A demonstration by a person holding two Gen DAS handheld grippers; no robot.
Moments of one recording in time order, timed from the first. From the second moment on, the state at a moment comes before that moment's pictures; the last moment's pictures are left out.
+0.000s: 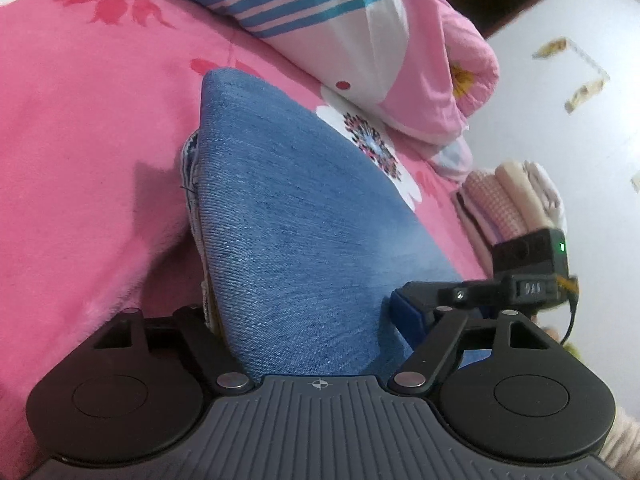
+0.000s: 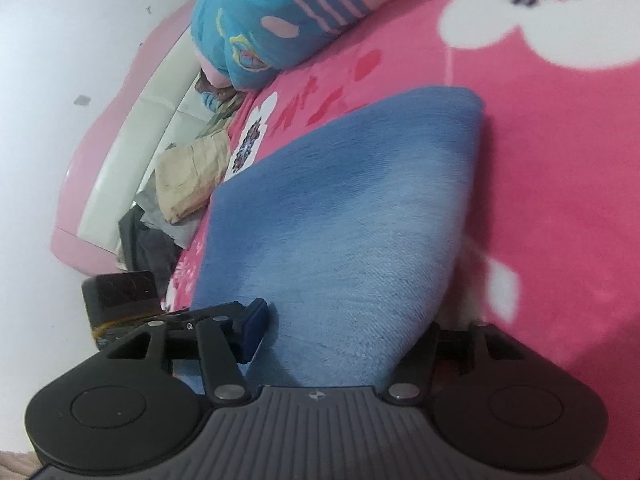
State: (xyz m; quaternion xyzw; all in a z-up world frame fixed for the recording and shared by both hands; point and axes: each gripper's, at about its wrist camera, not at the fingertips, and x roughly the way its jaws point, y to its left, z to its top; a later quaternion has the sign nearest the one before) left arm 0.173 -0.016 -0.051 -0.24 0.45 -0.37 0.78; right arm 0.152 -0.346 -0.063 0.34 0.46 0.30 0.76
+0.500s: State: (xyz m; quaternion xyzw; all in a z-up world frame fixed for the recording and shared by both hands) left arm 0.155 -0.016 -0.026 -0.24 0.43 -0.37 0.79; right arm 0.131 -0.341 -0.023 0.33 0.44 0.27 0.79
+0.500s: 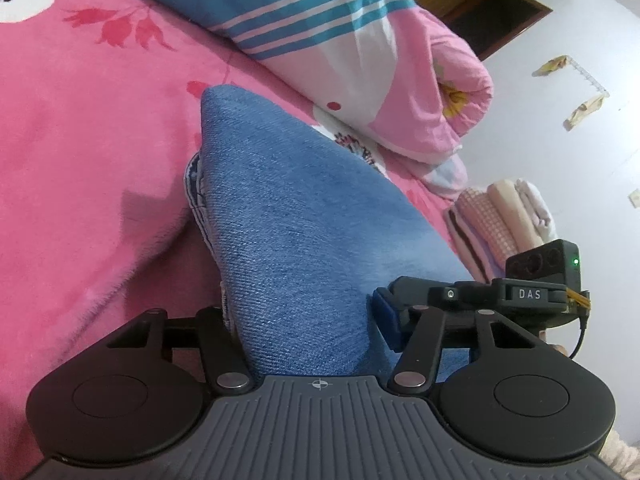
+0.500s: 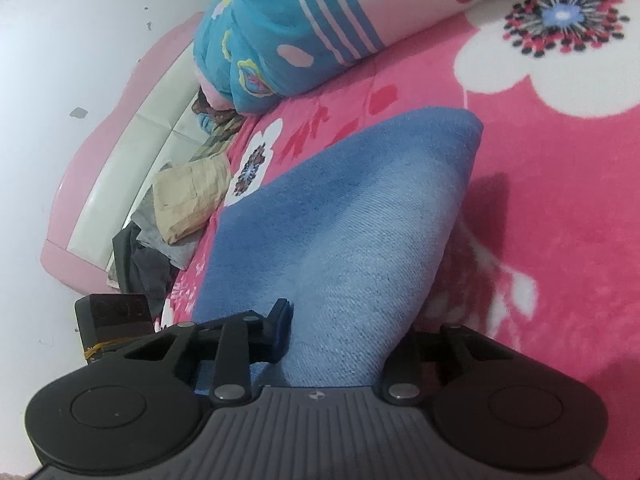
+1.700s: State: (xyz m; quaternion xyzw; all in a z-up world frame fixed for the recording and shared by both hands) left arm 0.033 -0.352 0.076 -0.07 0.40 -0.62 0.67; right arm -0.172 -0.586 0.060 0.38 0.24 0.07 0.89
